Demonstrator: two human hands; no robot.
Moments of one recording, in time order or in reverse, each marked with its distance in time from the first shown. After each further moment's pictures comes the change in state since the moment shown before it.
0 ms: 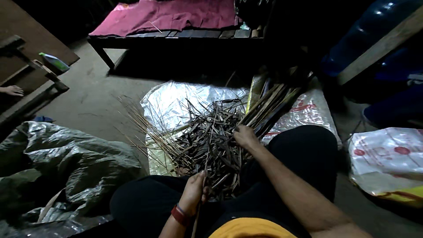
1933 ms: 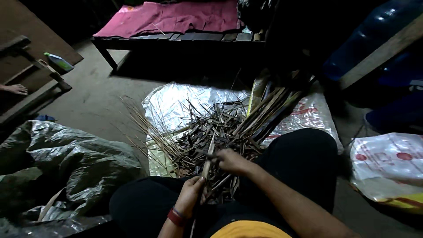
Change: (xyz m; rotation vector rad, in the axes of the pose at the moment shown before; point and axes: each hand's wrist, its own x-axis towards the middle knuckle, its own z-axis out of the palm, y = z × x) left_hand -0.001 -0.004 -0.007 0.047 0.063 0.028; right_hand -0.034 -0.004 0.033 -0.145 -0.406 -0.430
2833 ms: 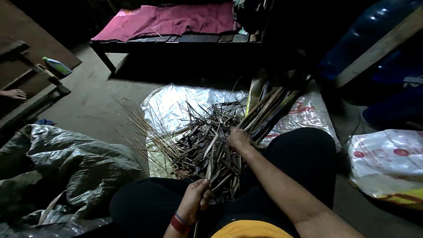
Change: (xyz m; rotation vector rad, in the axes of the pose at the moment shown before) left_hand -0.010 0.000 0.009 -0.175 -0.123 -0.063; right_hand 0.035 0.013 -0.035 -0.114 0.392 0.526
